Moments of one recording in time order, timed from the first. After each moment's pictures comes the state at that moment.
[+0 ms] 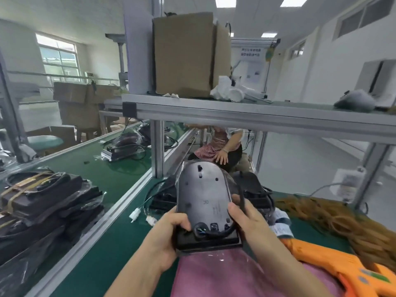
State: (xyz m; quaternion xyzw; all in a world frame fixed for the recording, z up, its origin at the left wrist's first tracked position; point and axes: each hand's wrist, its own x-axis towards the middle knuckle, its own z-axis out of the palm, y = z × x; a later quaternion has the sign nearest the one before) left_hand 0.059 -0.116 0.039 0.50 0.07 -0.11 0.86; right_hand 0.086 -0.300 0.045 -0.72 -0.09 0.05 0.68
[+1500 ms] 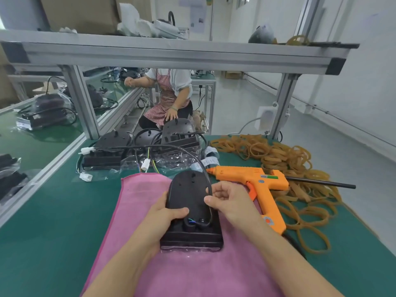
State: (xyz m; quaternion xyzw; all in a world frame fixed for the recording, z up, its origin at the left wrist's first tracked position) left_hand -0.007 -0.240 -0.011 0.66 0.06 -0.15 0.73; right_hand 0.003 -0.414 -0.006 -0.79 -0.03 -0.02 0.61
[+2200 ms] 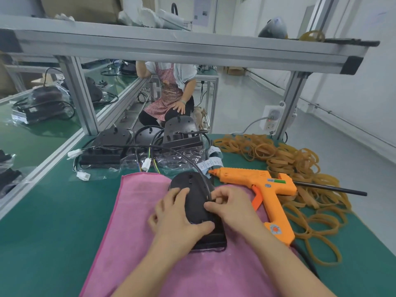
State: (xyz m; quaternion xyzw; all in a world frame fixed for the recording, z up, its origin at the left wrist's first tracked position) left_hand -0.006 -0.264 -0.017 0.92 0.02 -0.01 0.39; right_hand 0.028 -0.410 -0.020 -0.88 0.01 -0.03 0.48
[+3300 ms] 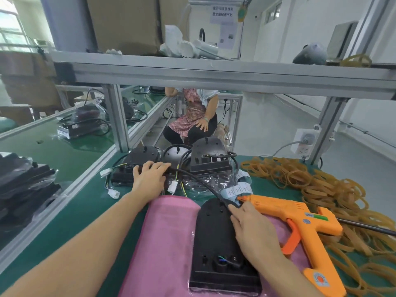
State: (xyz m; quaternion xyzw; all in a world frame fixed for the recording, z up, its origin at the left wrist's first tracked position) left_hand 0.174 -0.126 -0.016 0.99 0.00 0.11 0.08; right_hand 0.052 -0.386 -0.016 -0.98 -0.07 -0.10 0.15
